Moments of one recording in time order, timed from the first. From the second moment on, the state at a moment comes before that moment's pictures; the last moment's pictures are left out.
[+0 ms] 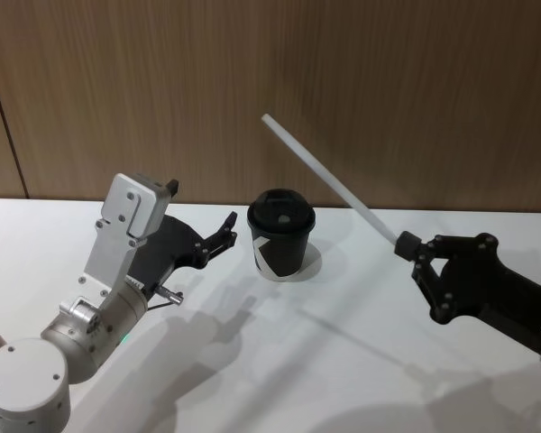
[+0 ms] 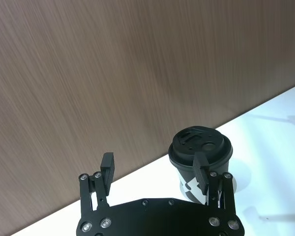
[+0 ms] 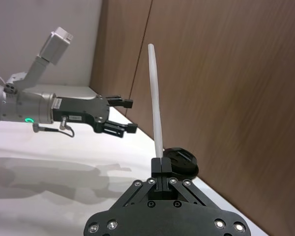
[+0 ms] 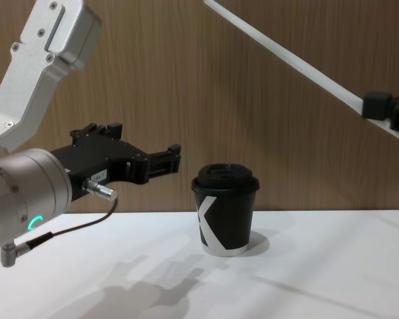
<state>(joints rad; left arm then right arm) -0.24 0.38 0.45 -1.63 -0.20 0.01 -0.01 0.04 0.56 -0.16 -1.82 0.39 -0.04 0.66</state>
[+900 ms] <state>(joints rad) -0.24 0.38 0.45 -1.63 -0.20 0.01 -0.01 0.10 0.54 -0.24 -1.85 0.45 0.01 0.69</state>
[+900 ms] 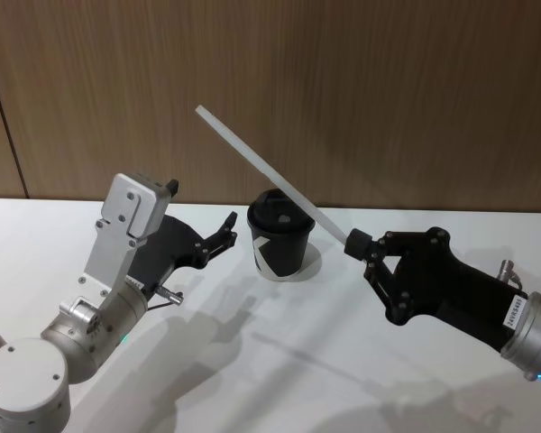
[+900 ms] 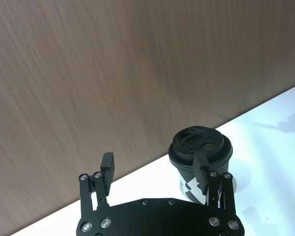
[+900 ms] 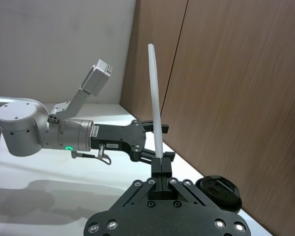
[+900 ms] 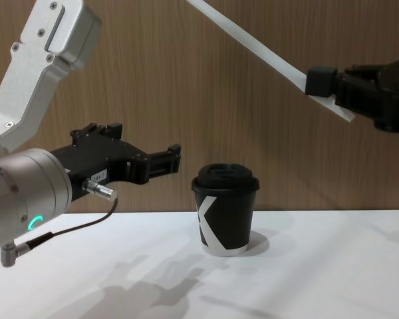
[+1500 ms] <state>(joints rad) -0.24 0.39 0.45 -1.64 -0.22 0.03 -0.05 0.10 0.54 -0.26 -1.86 0.46 0.02 0.70</state>
